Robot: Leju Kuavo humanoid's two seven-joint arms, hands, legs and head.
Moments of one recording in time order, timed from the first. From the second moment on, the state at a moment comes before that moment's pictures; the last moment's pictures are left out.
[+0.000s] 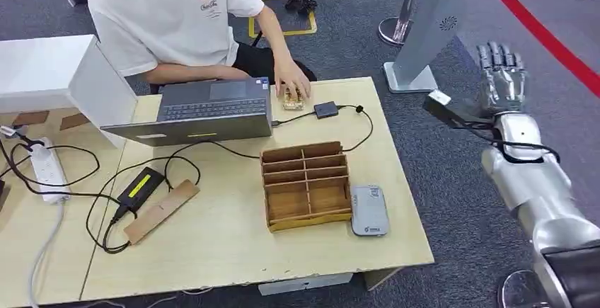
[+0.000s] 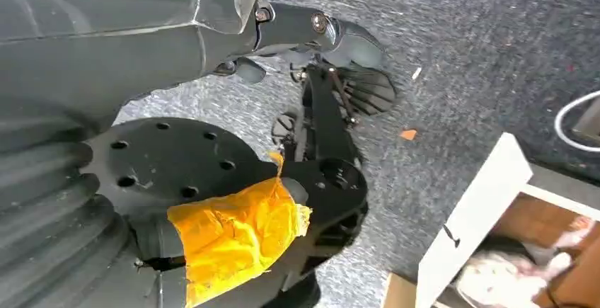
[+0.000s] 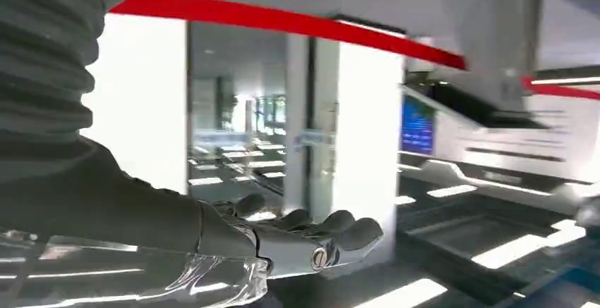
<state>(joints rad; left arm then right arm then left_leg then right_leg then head) -0.07 0.00 -1.00 -0.16 1.57 0.12 -0.23 -0.80 -0.41 0.35 -0.69 1.11 -0.40 0.03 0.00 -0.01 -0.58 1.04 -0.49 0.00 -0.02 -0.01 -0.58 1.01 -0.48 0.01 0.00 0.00</state>
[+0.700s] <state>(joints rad) -0.07 -0.01 -0.90 -0.16 1.57 0.15 -0.17 -0.31 -0.63 -0.18 -0.56 1.12 -0.50 -0.01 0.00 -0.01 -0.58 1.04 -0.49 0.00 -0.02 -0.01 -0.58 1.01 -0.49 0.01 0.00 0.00</state>
